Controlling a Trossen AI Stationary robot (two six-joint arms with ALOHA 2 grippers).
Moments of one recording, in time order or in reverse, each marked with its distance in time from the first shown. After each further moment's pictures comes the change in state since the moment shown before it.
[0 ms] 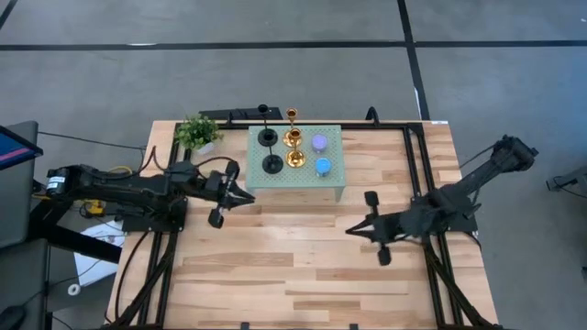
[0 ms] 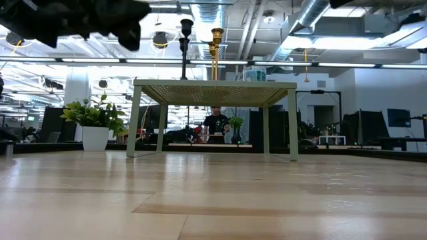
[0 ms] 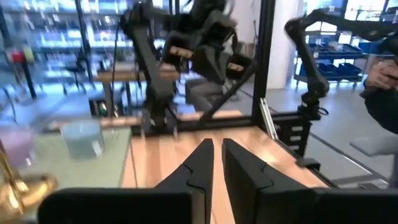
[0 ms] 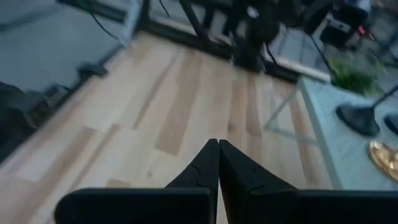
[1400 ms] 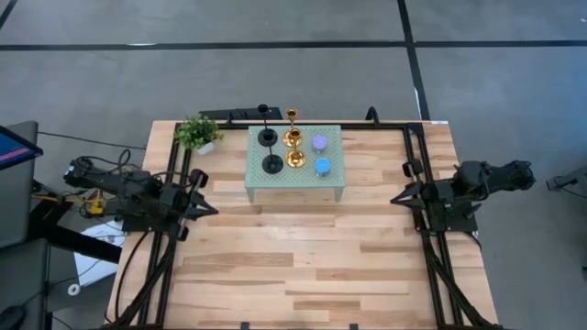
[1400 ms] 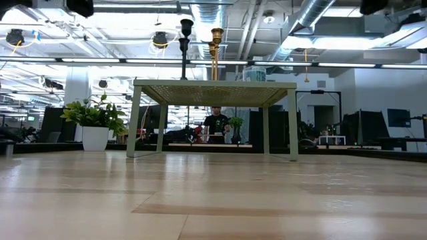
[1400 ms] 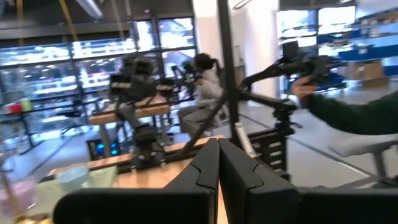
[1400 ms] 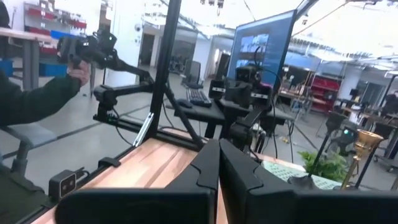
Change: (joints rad) left arm -0.412 -0.560 0.001 -0.444 -0.357 0.144; right arm -0.260 -0.841 -0.315 0.031 -0.398 -0.164
